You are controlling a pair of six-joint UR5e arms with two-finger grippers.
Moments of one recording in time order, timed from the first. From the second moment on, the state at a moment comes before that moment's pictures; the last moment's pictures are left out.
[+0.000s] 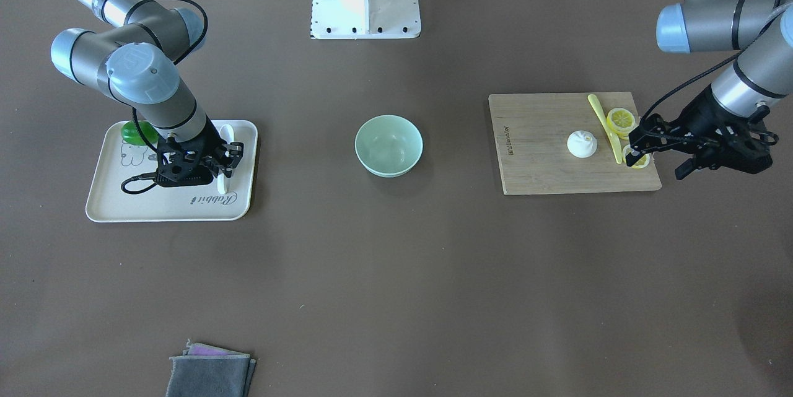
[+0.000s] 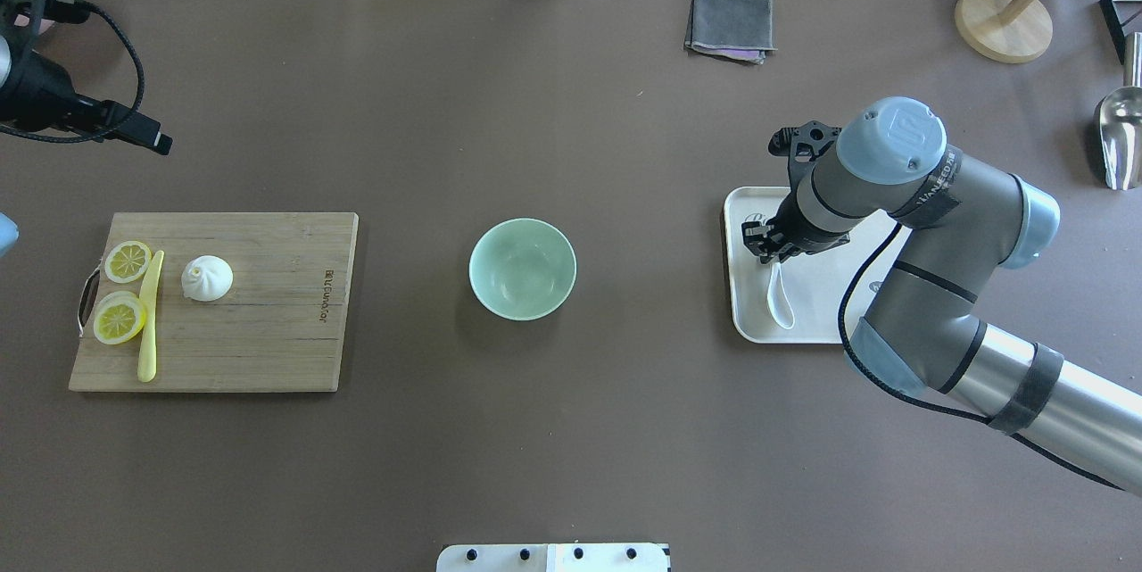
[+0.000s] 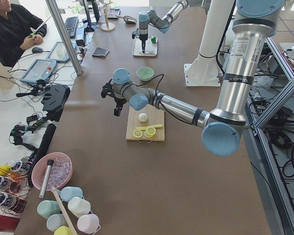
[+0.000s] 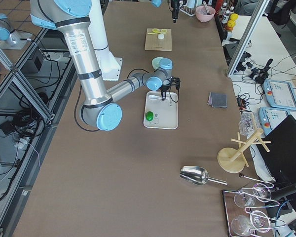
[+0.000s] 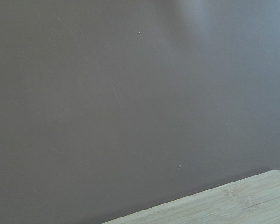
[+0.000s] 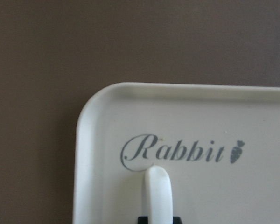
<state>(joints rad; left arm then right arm) -1.10 -1.75 -1.71 -1.99 -2.26 -0.58 0.69 -1.22 1.64 -1.29 2.02 1.04</state>
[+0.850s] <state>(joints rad) -0.92 -1.70 -1.72 -2.11 -2.17 -0.70 0.69 -1.12 1.75 -1.41 2.04 1.10</state>
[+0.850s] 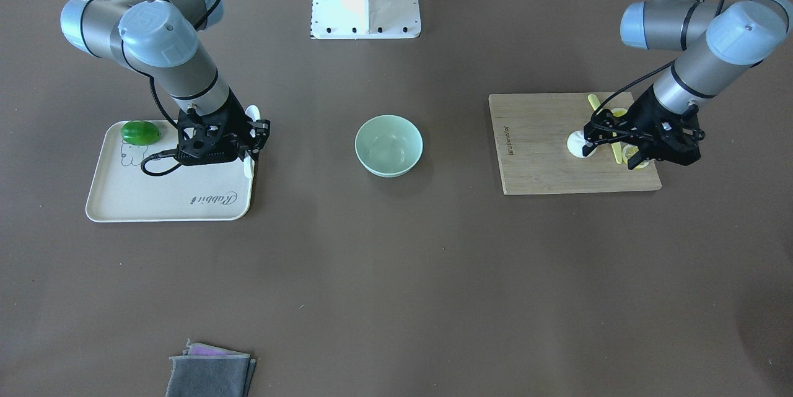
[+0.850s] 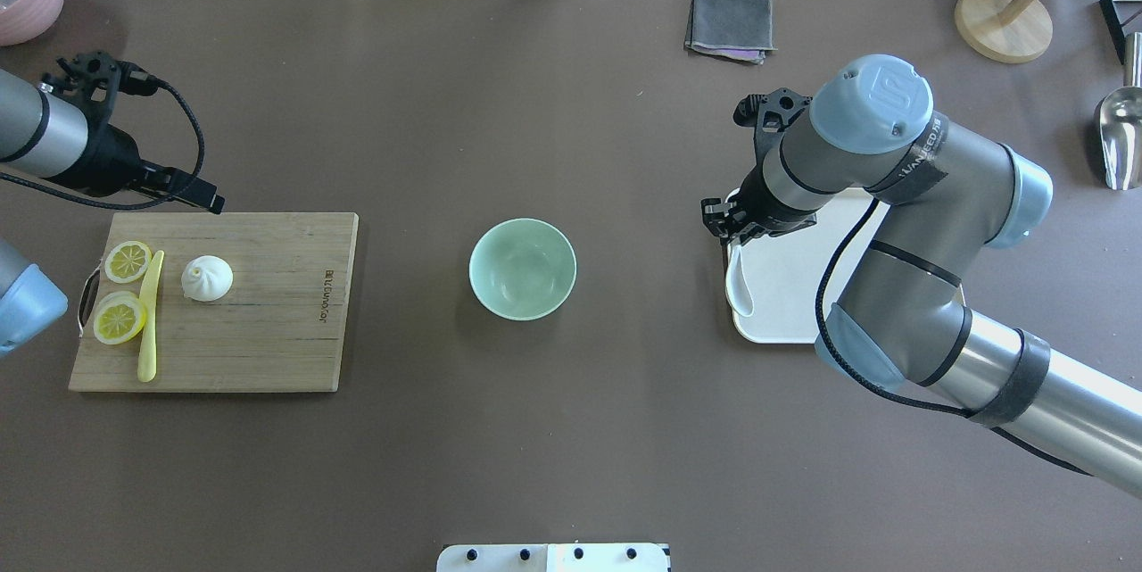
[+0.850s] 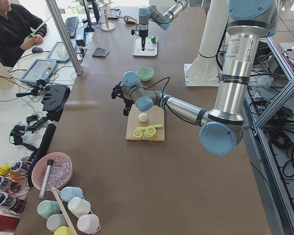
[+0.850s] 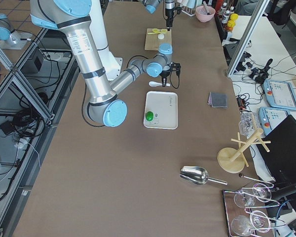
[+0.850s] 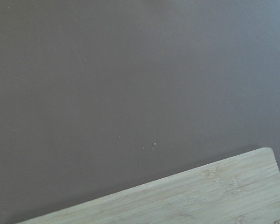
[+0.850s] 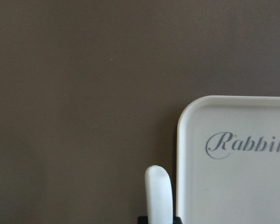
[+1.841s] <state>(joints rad) -0.82 -1.59 -1.72 -2.26 -2.12 -0.76 0.69 -0.94 1.72 -1.51 2.03 1.16</state>
